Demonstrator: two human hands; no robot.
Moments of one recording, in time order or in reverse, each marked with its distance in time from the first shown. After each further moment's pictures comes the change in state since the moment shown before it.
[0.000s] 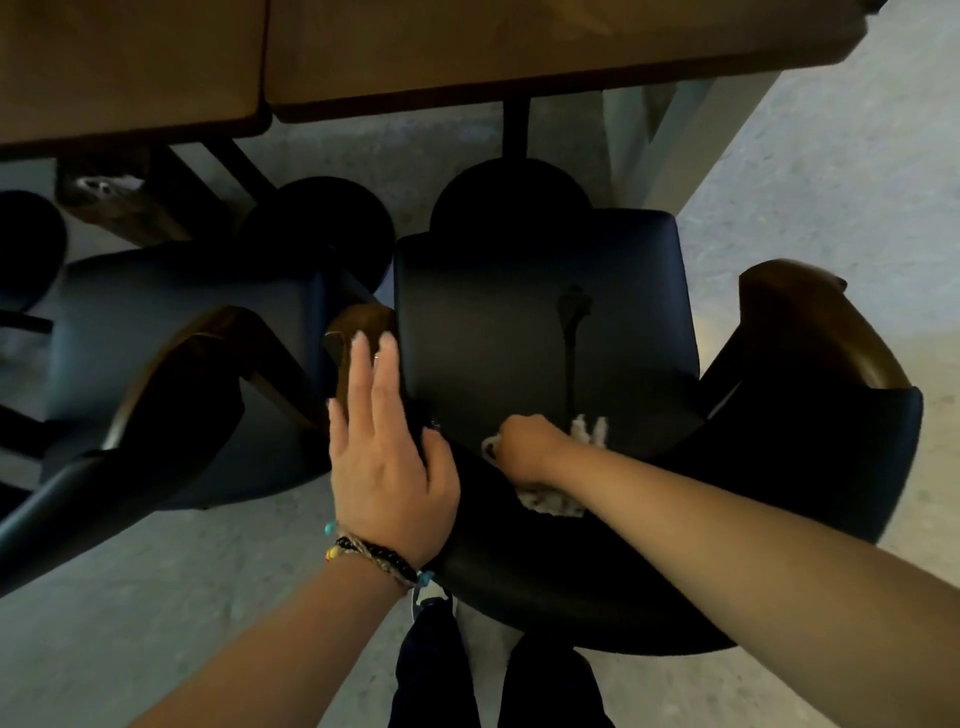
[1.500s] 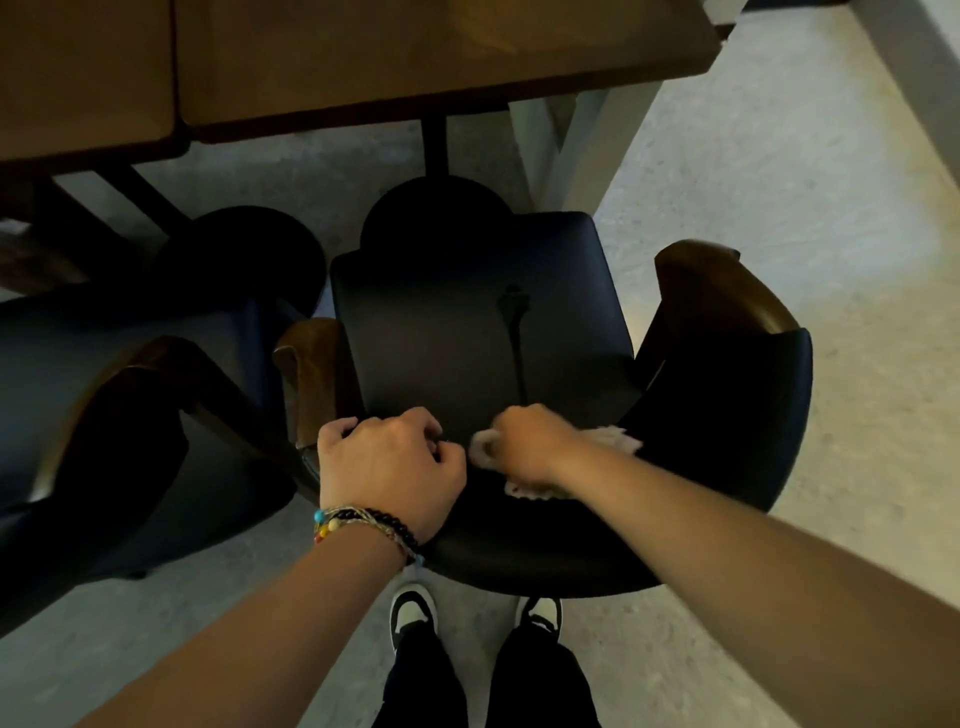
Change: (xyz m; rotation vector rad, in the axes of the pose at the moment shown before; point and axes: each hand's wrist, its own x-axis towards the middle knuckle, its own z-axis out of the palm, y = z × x) left_hand 0.010 0.001 0.003 0.313 -0.371 0.110; right_hand -0.051 0.015 -0.001 -0.029 0.163 0.097
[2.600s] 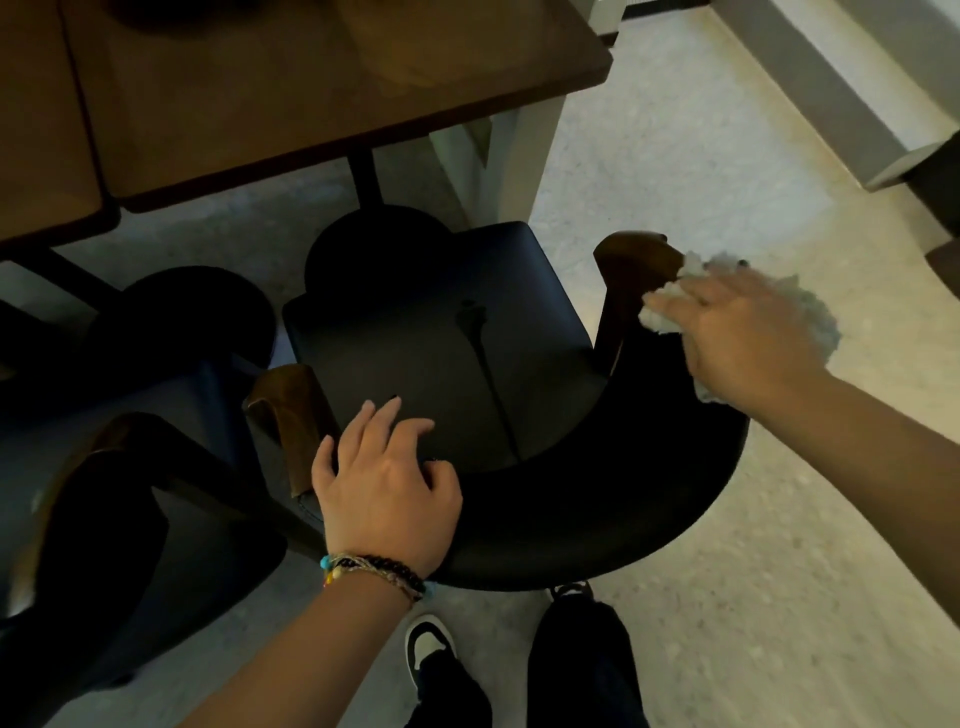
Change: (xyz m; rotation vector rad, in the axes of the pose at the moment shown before) left_hand -0.006 -0.003 -0.007 -0.083 0.058 0.122; right_hand -0.109 0.120 -0.081 -0.432 0.705 0.158
